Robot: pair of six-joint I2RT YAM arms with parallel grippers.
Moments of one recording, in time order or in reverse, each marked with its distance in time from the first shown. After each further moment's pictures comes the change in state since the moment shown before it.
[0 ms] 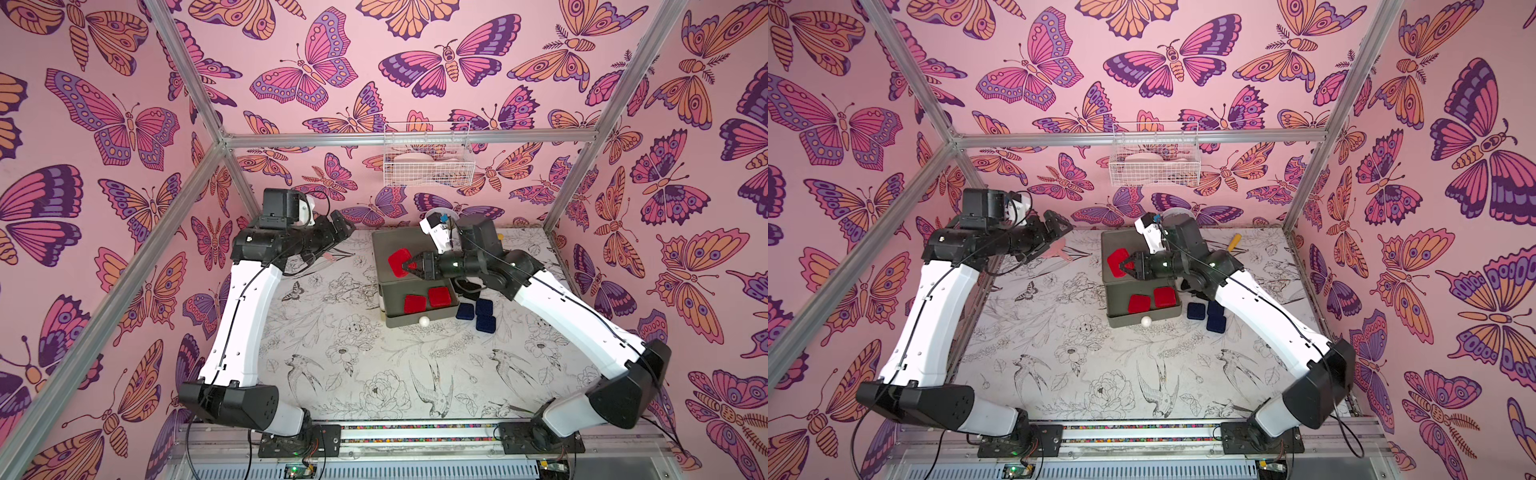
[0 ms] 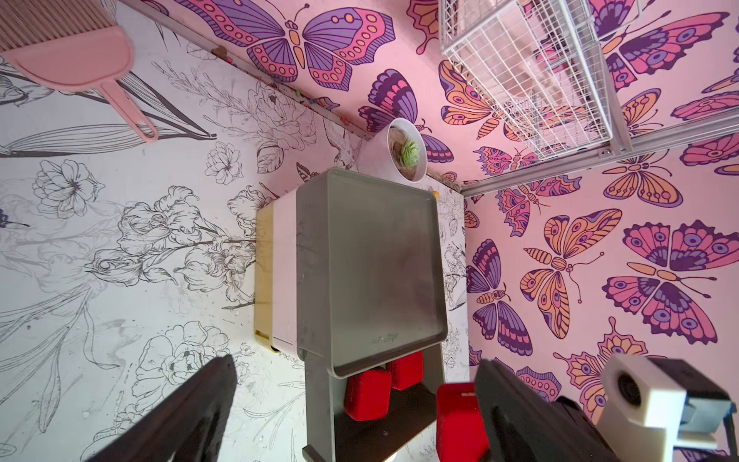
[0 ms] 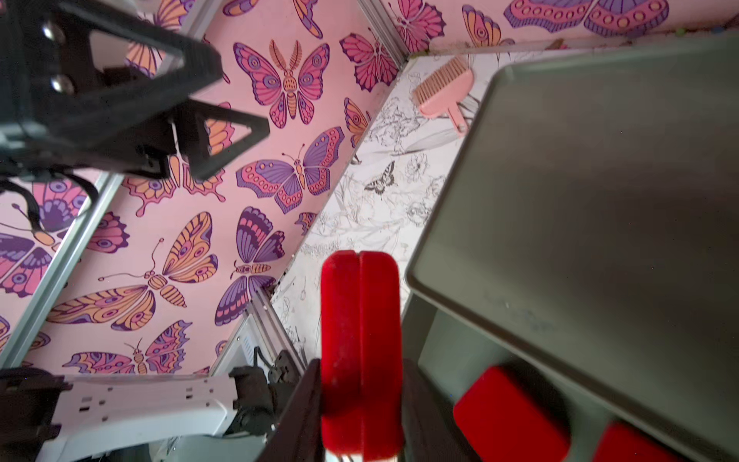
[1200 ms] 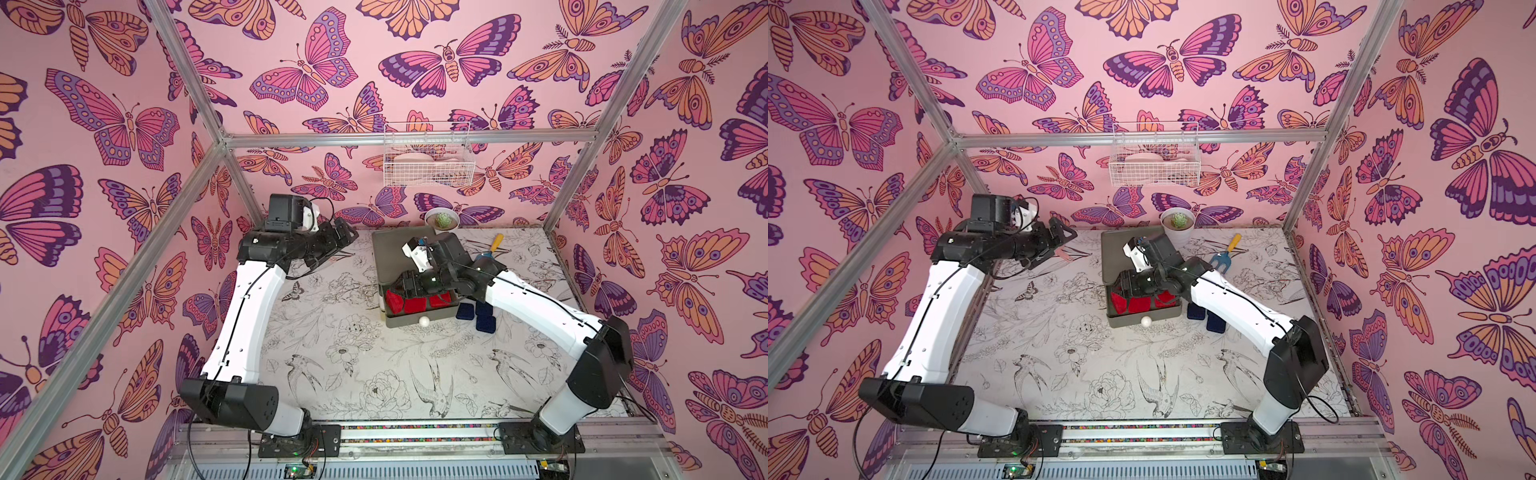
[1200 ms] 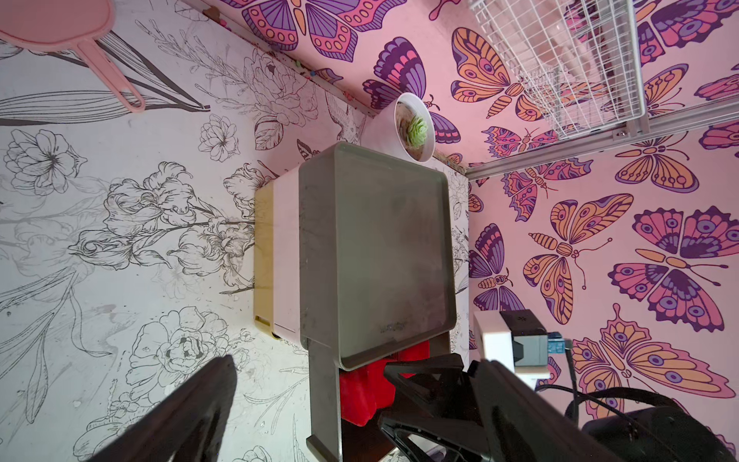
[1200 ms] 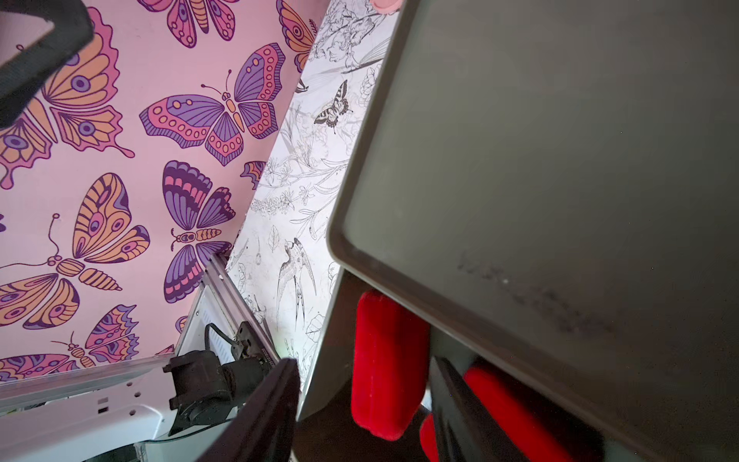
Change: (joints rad) left arm 0.001 -0.003 -0.076 0.020 0.041 0.003; right arm 0.058 0.178 -0.002 -0.023 0.064 -0.009
